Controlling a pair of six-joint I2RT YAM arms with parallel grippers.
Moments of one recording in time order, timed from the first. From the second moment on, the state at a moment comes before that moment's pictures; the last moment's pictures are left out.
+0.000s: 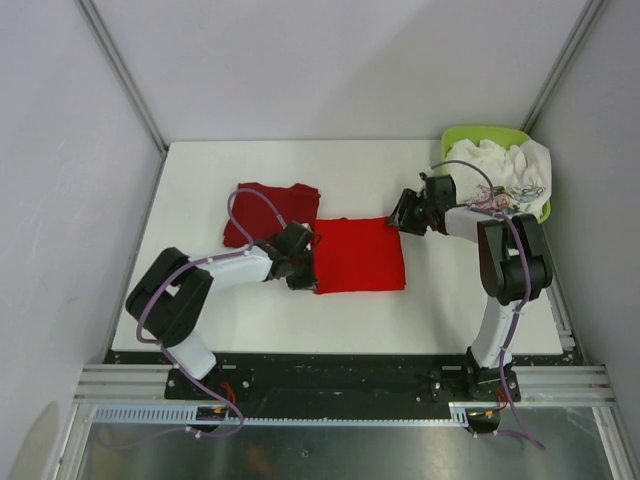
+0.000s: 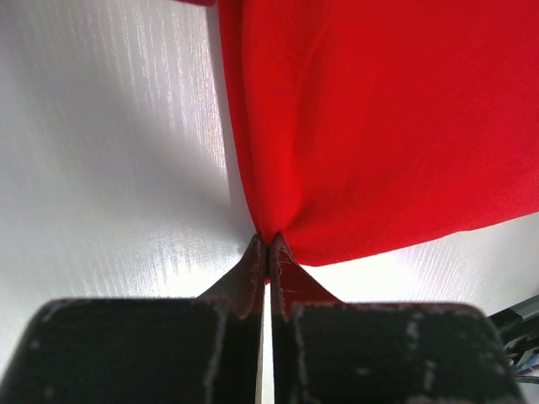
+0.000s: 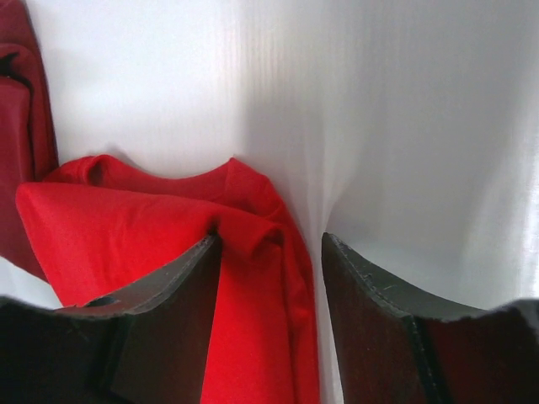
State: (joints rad) left arm -0.66 1.65 0.87 -0.28 0.10 -0.75; right arm 0.17 1.91 1.12 -0.02 -0.32 0.51
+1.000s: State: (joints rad) left arm -0.65 1.52 0.88 -0.36 0.10 -0.72; right arm 0.32 1.68 1.02 -0.17 -0.07 0.59
